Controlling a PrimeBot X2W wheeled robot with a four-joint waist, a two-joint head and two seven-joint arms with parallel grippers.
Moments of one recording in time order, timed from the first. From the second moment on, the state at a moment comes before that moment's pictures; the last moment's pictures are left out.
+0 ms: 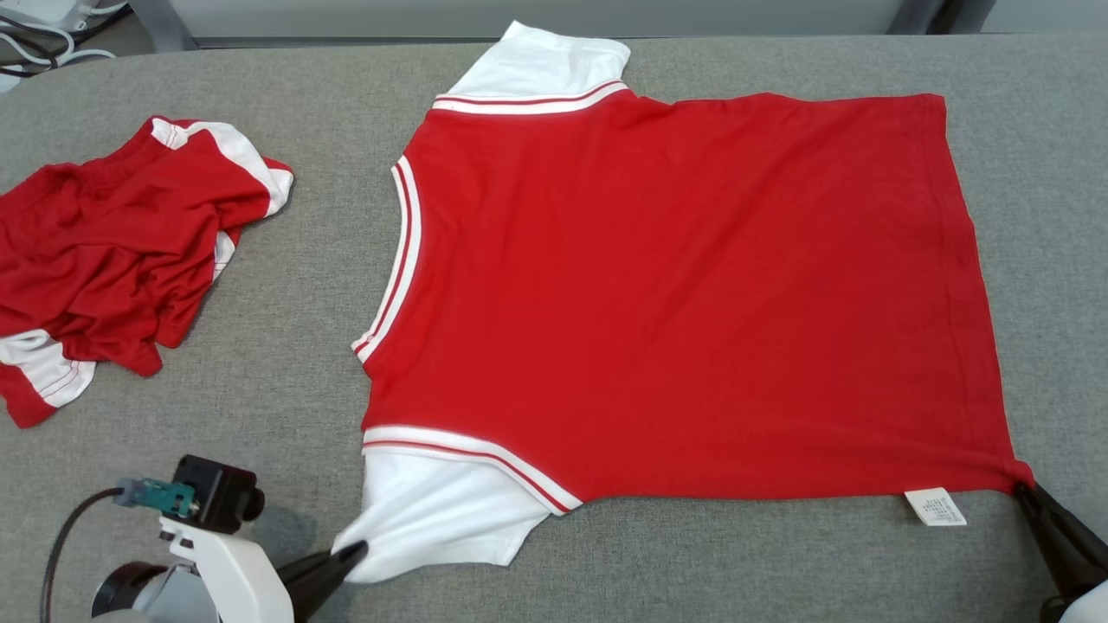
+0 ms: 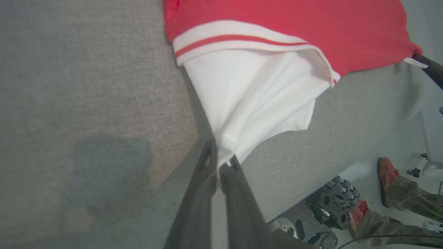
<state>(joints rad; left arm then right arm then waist) -0.54 0.97 -1.25 -0.20 -1.42 0.21 0.08 0.08 -0.51 0.14 0.20 0.56 0.13 -0.08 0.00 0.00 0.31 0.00</state>
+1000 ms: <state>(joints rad) -0.45 0.89 -1.15 -0.06 -1.44 0.25 -0.16 0.18 -0.47 -0.02 0.04 0.47 0.13 -0.20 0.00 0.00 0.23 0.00</state>
